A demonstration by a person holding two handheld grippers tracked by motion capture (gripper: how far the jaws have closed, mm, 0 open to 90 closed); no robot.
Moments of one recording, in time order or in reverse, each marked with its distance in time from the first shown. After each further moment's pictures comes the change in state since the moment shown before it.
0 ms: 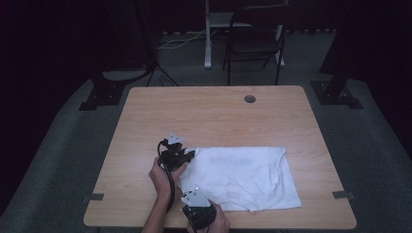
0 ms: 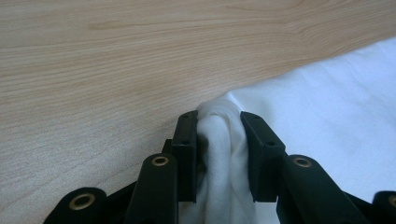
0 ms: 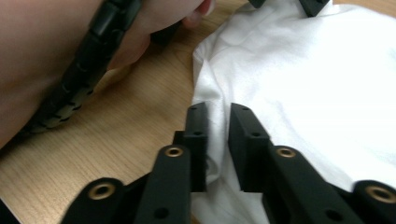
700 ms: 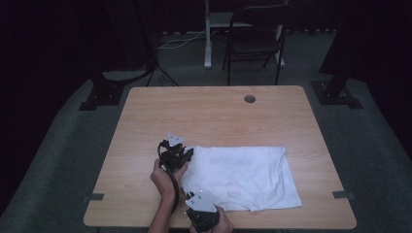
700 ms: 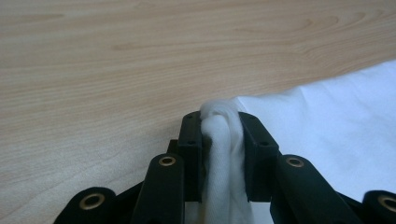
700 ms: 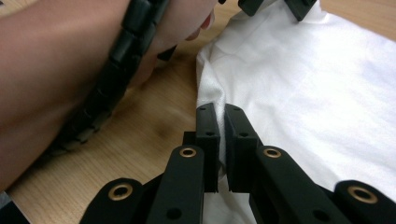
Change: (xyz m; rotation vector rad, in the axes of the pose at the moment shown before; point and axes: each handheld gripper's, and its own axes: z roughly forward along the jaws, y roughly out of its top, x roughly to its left) left arm -0.015 0.001 -0.011 -0.075 0.097 -0.012; right arm -0.002 -0.008 -0.008 -0.093 -0.005 0.010
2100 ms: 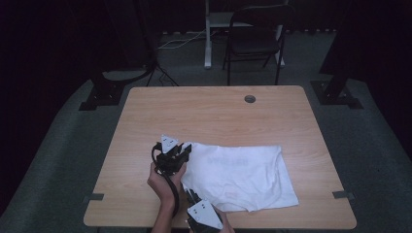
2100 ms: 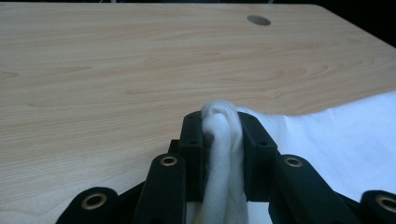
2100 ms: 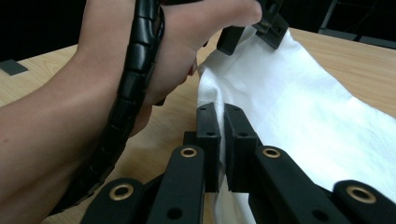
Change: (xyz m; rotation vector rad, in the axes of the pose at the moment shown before) left arm -0.008 0.004 -0.040 -0.163 0.008 -0.018; right arm 0.010 0.007 -0.028 -0.212 -0.064 0.002
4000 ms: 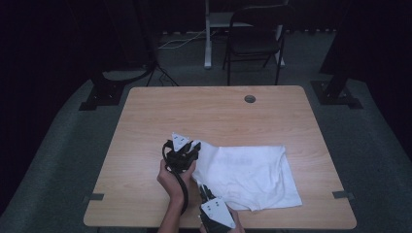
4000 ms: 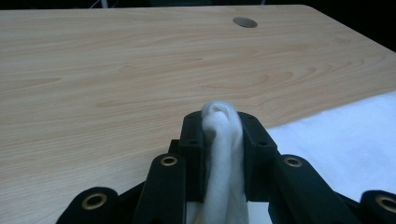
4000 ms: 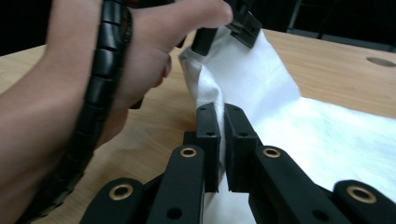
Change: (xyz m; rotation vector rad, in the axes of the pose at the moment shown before) left arm -0.019 0.003 0.019 -0.008 -0.014 0.025; right arm -0.024 -0.008 -0.006 -0.017 -0.102 0.029
